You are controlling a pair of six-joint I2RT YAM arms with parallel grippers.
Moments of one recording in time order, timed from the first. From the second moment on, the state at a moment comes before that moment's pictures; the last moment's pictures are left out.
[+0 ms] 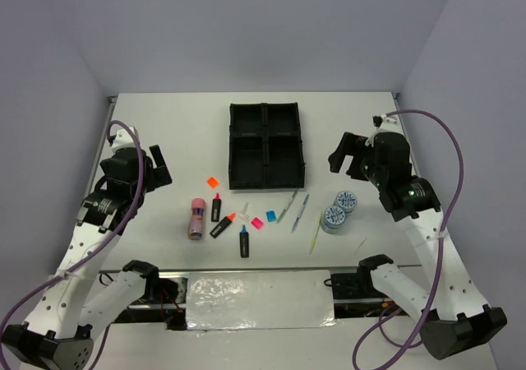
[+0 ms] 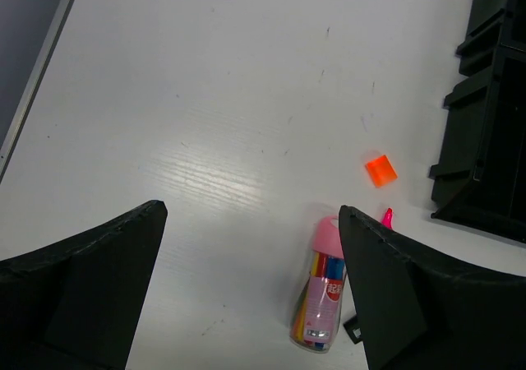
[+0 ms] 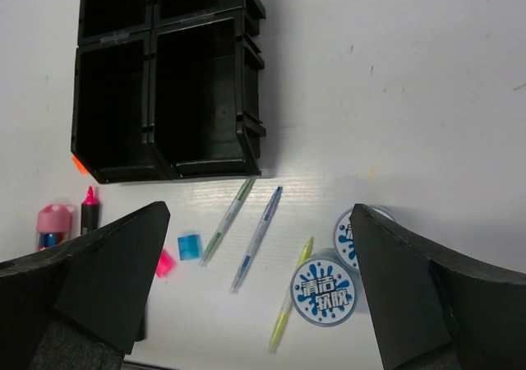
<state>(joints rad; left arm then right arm) -0.25 0.81 0.94 -0.74 -0.44 -0.40 0.25 0.87 1.02 -0.67 0.05 0.41</state>
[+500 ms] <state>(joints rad) -0.25 0.79 0.94 -0.75 -0.44 -0.40 0.45 0.88 1.09 -0.68 0.14 0.51</state>
